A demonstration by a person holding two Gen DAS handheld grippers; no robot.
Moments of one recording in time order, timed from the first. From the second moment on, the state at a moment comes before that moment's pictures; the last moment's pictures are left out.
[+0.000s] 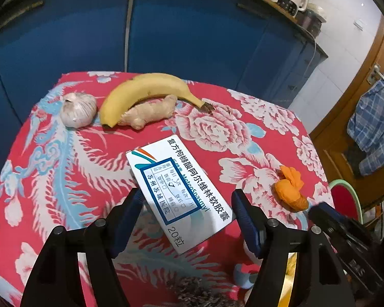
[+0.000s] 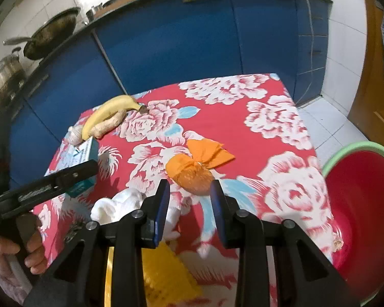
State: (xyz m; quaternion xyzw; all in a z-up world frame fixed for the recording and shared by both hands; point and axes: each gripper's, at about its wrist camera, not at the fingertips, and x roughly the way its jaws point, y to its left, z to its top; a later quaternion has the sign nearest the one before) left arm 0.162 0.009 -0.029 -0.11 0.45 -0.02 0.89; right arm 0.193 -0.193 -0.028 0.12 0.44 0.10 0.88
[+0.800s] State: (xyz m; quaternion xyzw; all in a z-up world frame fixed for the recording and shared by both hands) left arm 0.150 0.015 -0.036 -0.13 0.45 -0.03 0.88; right arm 0.216 -0.178 -0.045 0.08 0.45 0.09 0.89
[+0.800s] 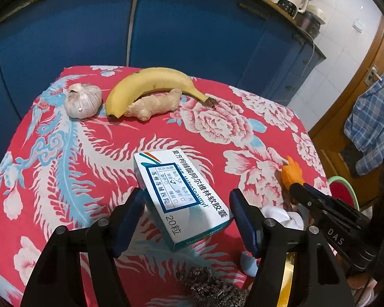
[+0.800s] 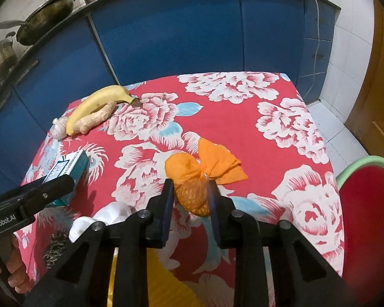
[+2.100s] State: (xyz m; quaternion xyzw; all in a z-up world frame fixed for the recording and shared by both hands) left arm 0.100 -0.076 0.035 -0.09 0.41 -0.15 0.90; right arm 0.071 -0.300 0.013 0.18 0.36 -0.03 0.91
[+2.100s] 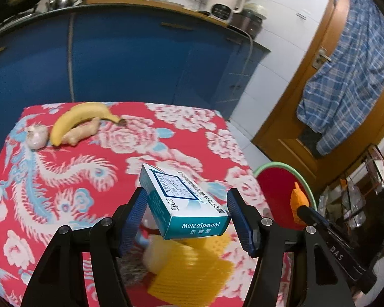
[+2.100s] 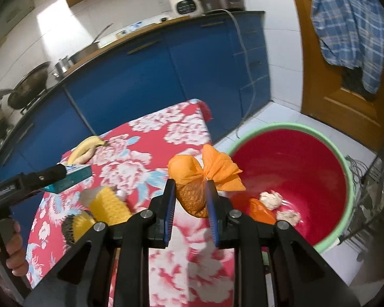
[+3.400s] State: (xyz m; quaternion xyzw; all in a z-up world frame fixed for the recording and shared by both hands) left arm 0.111 -0.251 0.020 -0.01 0.42 -0.31 0.85; right arm 0.015 -0.388 -0.015 0.24 0.36 -0.13 0.89
